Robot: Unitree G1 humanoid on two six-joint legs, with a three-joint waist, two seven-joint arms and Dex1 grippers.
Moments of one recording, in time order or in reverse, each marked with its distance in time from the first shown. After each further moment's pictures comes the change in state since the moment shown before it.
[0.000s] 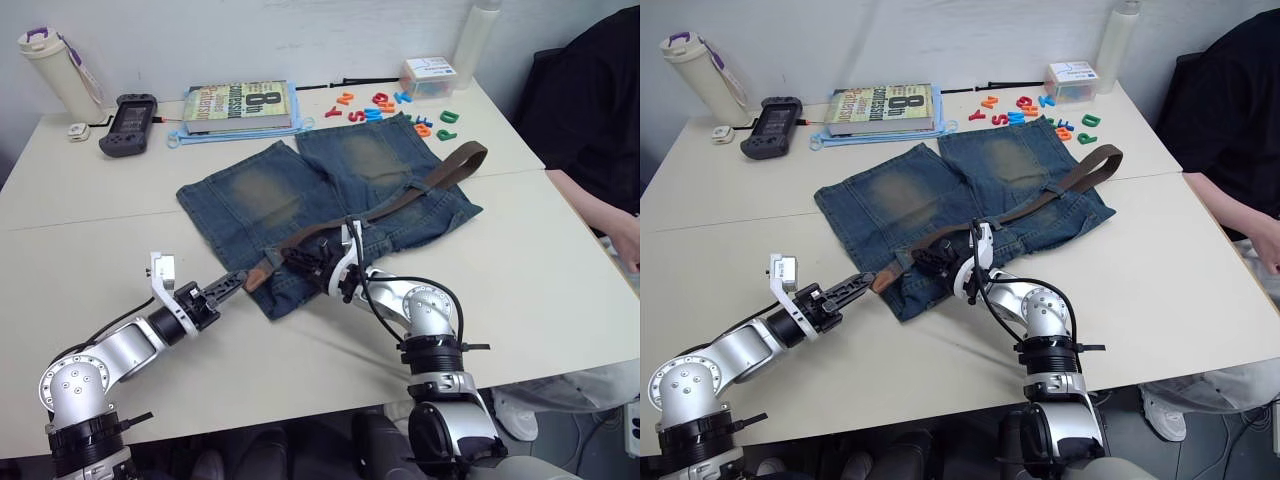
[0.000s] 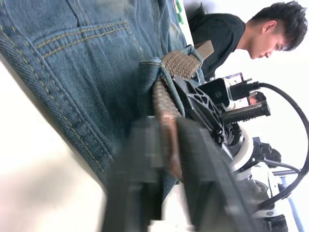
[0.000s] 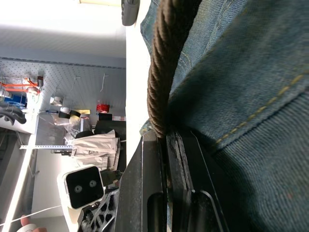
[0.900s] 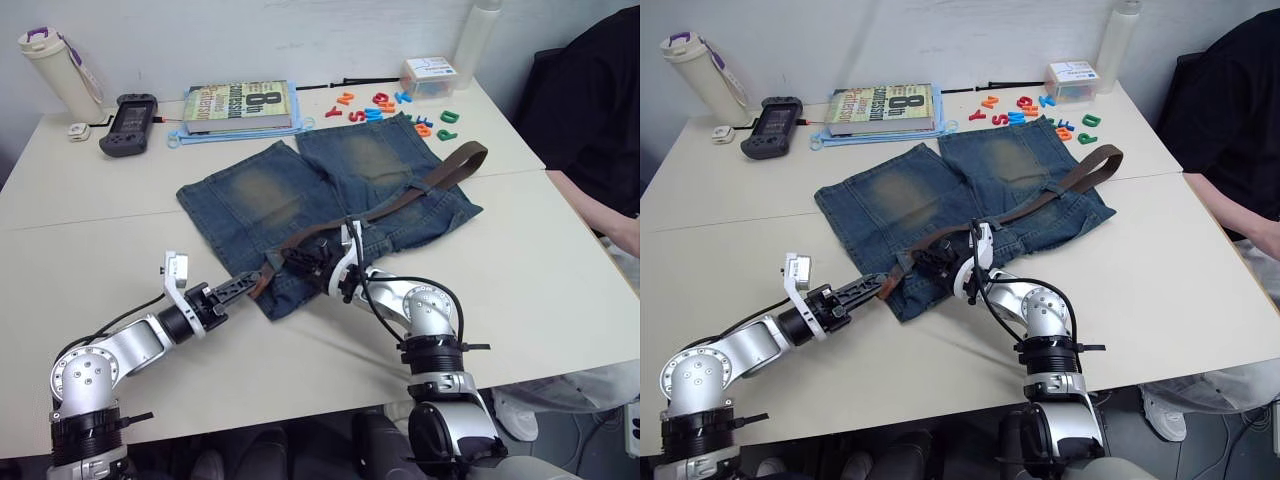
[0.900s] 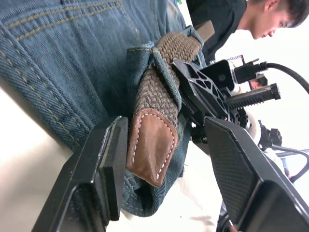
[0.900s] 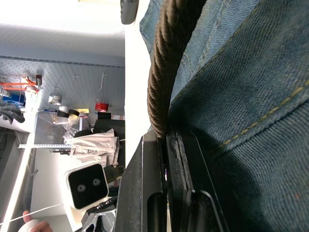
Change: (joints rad) left arm -0.004 0.074 -0.122 0.046 0.037 -0.055 -0.086; right arm 0.000 0.000 -0.001 -0.004 0.002 0.008 -0.007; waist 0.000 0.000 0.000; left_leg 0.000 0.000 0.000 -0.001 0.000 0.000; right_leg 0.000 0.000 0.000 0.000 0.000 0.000
